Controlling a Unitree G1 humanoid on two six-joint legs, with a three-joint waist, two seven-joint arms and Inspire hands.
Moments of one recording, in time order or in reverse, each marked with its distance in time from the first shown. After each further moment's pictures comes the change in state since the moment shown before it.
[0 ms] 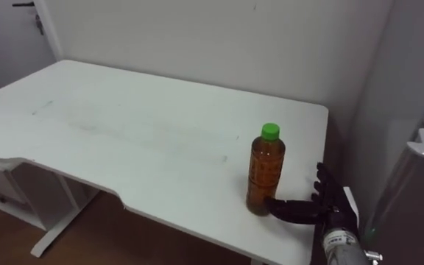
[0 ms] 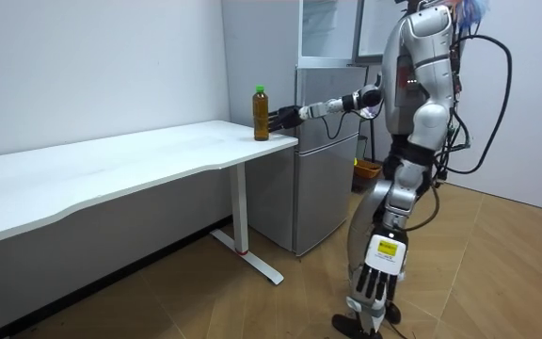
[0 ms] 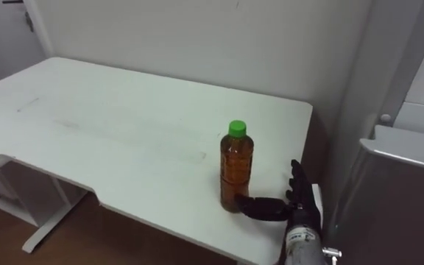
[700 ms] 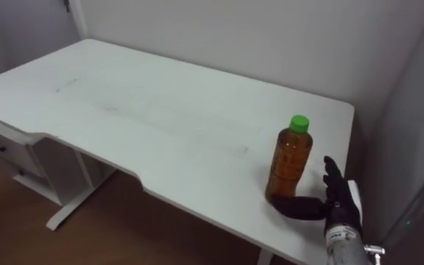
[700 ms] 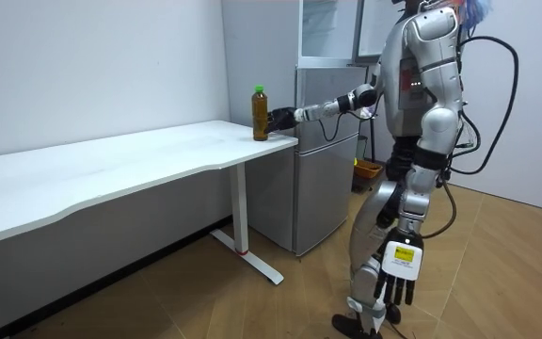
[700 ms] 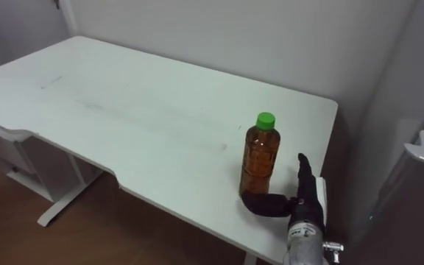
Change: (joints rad) left arm -0.011 0.018 -0.082 0.037 -0.078 -0.024 0.005; right arm -0.018 -0.009 0.063 -0.025 -0.076 -0.019 -0.045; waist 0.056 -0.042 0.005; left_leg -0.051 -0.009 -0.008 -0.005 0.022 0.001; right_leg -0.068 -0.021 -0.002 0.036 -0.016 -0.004
